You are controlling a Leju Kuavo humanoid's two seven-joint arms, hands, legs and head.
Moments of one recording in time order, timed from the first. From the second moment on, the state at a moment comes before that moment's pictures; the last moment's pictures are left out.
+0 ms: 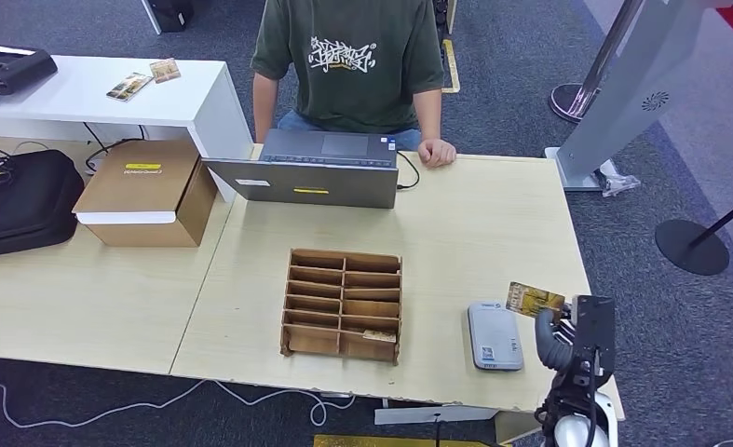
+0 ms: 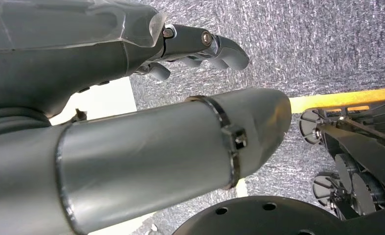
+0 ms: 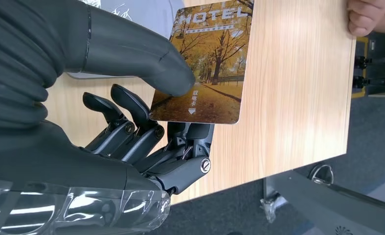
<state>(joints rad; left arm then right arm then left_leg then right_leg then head) -0.07 0.04 -1.54 -0.04 1.42 -0.14 -0.09 0.09 0.21 -0.24 -1.59 0.40 -0.12 0.07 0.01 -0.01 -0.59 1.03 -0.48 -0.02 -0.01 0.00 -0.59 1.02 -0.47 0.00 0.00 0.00</state>
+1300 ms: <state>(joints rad) -0.08 0.05 -1.54 -0.04 1.42 -0.15 -0.08 0.15 0.21 -0.23 -1.57 0.52 -0.05 0.17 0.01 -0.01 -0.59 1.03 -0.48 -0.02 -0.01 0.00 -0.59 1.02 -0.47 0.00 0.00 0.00</state>
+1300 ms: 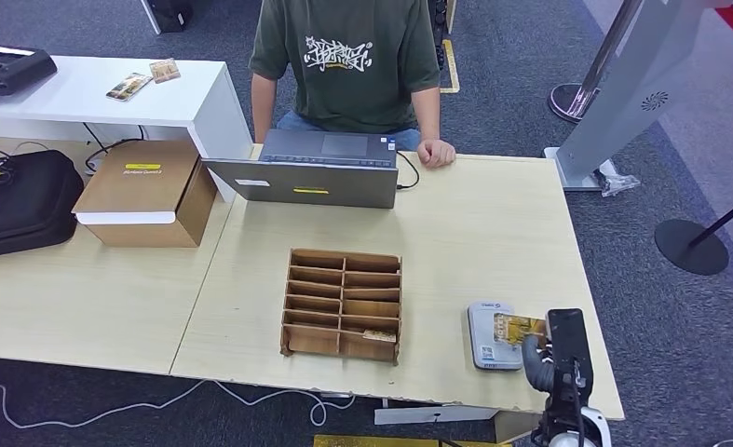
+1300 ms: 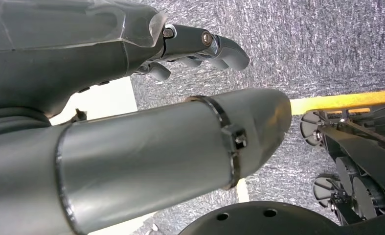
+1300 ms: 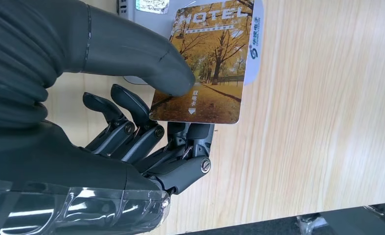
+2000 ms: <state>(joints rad) -0.08 0.05 -1.54 -0.04 1.41 -0.15 -0.07 0.07 0.18 -0.19 -1.47 0.62 0.02 0.22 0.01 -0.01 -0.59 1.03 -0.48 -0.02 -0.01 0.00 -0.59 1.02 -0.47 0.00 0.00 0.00</state>
